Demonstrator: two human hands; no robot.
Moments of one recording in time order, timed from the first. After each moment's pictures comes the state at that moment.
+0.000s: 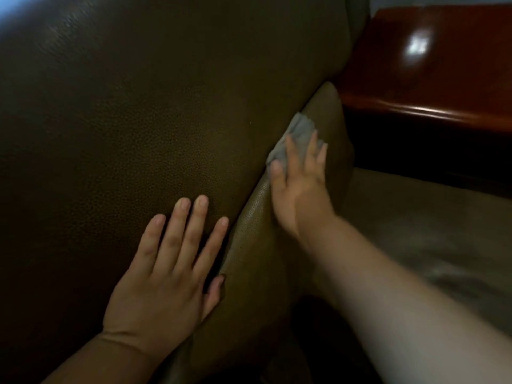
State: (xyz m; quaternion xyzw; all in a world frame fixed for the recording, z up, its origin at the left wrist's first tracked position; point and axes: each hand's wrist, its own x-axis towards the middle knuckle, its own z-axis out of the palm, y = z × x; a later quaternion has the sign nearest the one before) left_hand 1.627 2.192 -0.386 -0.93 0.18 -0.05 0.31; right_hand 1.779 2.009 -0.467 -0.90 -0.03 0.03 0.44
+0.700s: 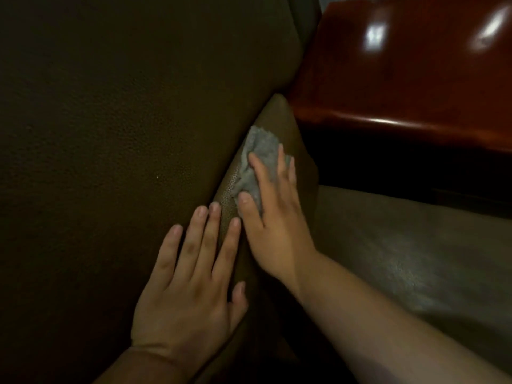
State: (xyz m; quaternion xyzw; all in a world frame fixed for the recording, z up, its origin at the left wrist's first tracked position) left_hand 1.738 2.120 -0.443 -0.95 0.19 -0.05 0.23; right_hand 1.822 1.973 -0.497 -0.86 -0.06 -0.02 0.51
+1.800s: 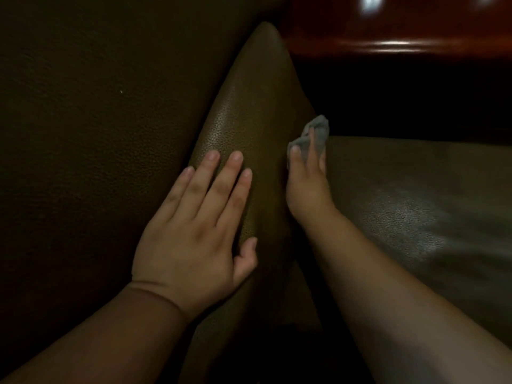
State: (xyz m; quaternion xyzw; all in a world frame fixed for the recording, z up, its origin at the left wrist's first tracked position) left_hand 1.741 2.128 -0.464 -0.94 0.28 -0.07 0.18; right_hand 1.819 1.956 -0.599 -0.75 0.17 0.00 0.63
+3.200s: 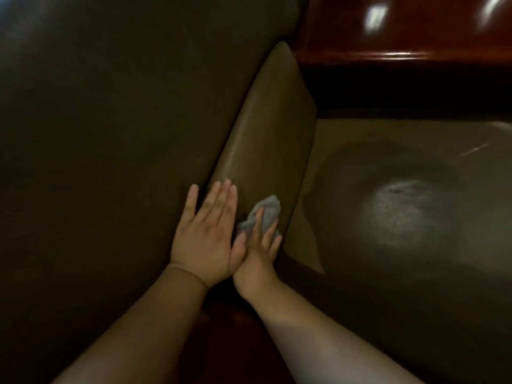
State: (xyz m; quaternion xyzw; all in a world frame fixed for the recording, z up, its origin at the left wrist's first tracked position) left_hand 1.584 2.172 -0.440 -0.97 0.19 -0.03 0.15; right_hand 1.563 2.085 -0.519 -0.76 0.13 0.27 0.57
